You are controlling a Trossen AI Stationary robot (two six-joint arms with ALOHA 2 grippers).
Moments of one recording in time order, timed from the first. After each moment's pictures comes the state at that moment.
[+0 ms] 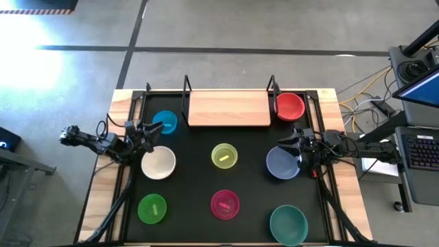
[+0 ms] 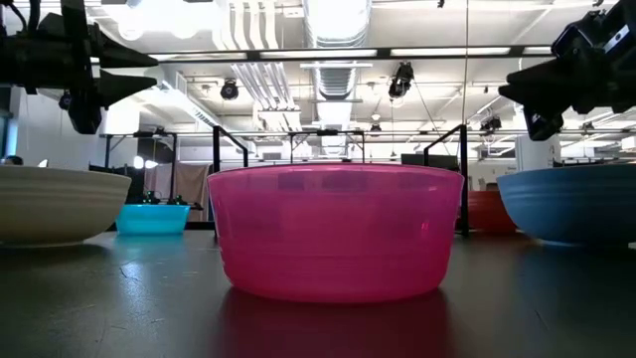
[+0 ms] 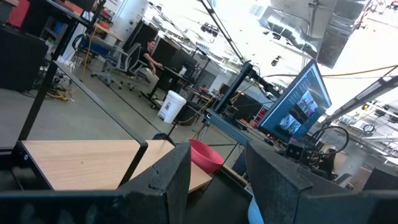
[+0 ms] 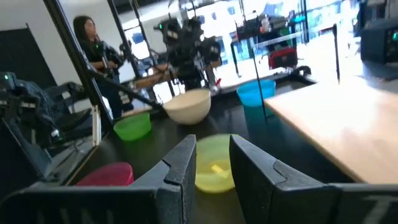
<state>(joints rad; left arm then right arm) -0.31 0.00 0.02 0.28 -0.88 -0.35 -0.04 0.03 0.03 0.03 -0.02 0.26</state>
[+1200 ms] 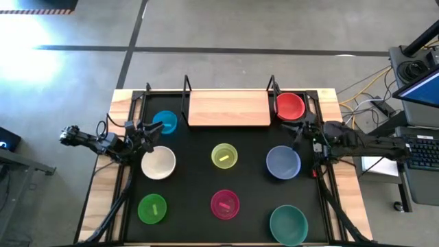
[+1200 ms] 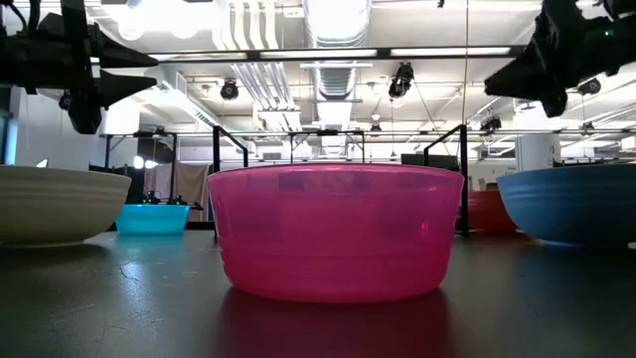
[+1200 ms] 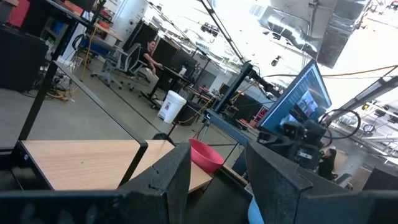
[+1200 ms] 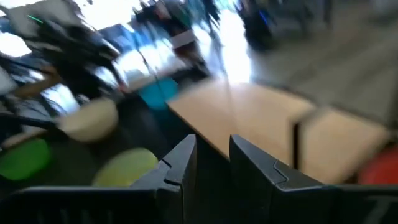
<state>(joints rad) -0.31 0.00 0.02 0.28 -0.88 -0.35 -0.10 0.31 0.35 -0.30 0.35 0.38</state>
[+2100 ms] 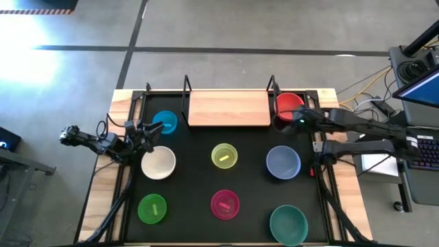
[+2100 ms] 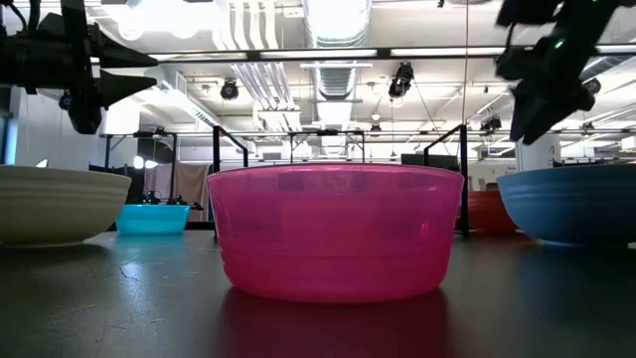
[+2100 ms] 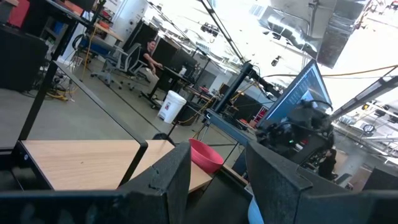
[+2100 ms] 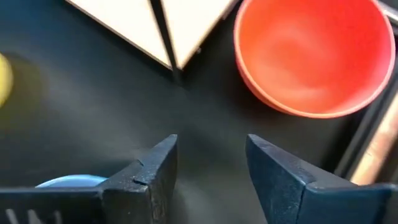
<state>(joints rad) -0.31 0.00 0.02 0.28 -0.88 -0.35 -0.35 0.90 0.78 -1.02 0.26 0.55</state>
